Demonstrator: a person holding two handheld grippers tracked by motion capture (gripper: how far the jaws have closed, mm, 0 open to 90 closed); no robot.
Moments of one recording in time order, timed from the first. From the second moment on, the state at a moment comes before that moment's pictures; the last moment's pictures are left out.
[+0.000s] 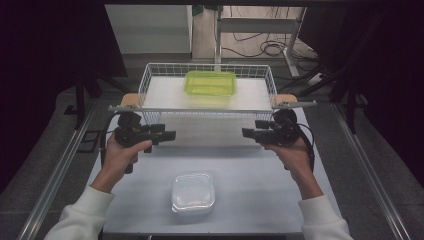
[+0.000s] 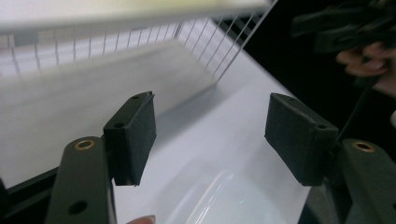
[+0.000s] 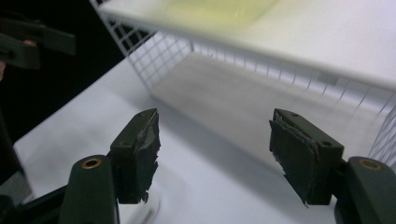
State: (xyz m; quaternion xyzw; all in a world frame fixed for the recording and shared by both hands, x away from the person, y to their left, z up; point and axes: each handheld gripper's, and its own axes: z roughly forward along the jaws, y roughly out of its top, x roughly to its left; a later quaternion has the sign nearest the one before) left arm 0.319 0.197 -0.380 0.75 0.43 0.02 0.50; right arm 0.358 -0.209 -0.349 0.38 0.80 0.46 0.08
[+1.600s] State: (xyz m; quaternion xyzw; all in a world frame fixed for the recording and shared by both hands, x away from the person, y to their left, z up) left arm 0.259 0.208 -0.454 0.80 0.45 0.02 0.39; right arm 0.306 -0.227 -0.435 0.39 0.84 0.38 0.02
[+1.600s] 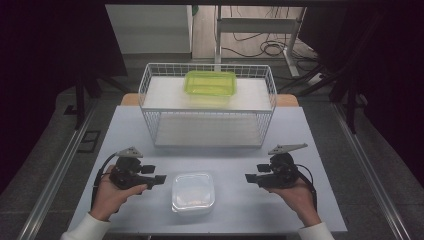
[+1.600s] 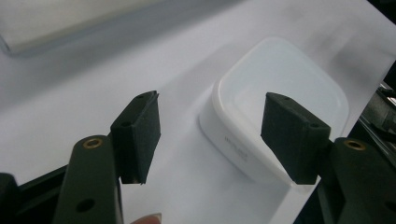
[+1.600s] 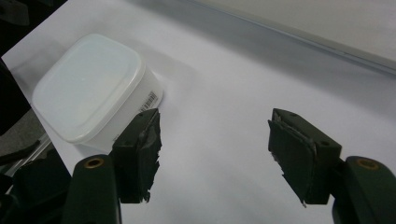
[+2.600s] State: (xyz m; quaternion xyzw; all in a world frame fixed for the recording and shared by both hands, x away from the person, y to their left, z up) left arm 0.233 0.176 -0.492 0.86 0.41 -0.04 0.29; right arm 0.302 -0.229 -0.445 0.39 0.84 0.36 0.02
